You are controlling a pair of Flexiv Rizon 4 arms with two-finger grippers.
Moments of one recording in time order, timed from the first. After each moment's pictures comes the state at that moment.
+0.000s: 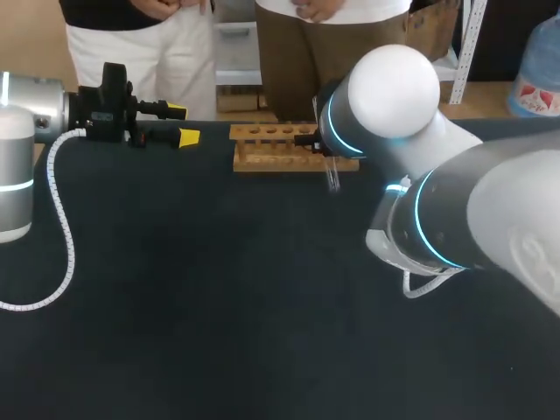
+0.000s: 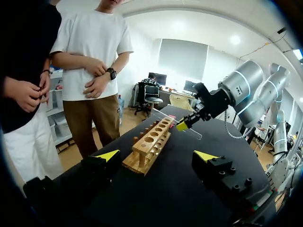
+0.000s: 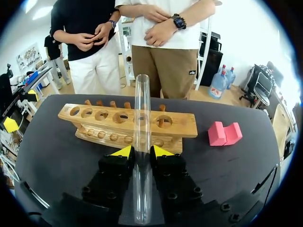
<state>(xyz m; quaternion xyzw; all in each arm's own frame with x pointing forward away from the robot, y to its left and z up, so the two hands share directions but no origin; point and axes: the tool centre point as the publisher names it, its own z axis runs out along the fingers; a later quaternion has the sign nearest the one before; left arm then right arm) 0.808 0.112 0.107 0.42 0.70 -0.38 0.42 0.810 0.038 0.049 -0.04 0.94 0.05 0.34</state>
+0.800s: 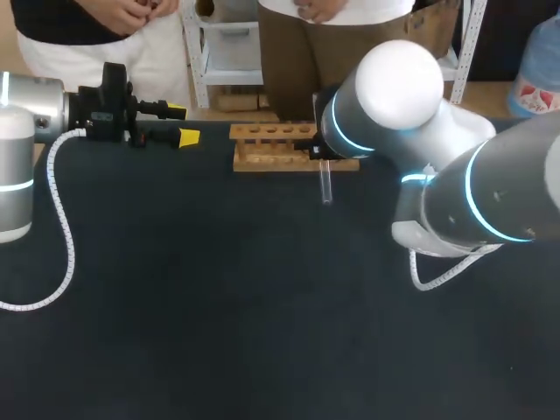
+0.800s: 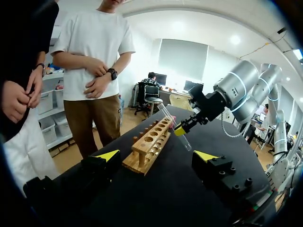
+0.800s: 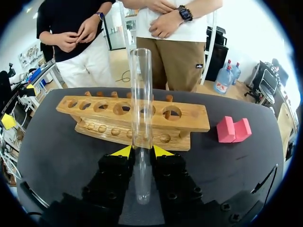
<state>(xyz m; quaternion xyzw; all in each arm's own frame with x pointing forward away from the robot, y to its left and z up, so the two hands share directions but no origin) 0.808 0.112 0.107 0.42 0.70 -0.38 0.42 0.811 0.043 0.031 -0.05 0.94 0.07 0.32</state>
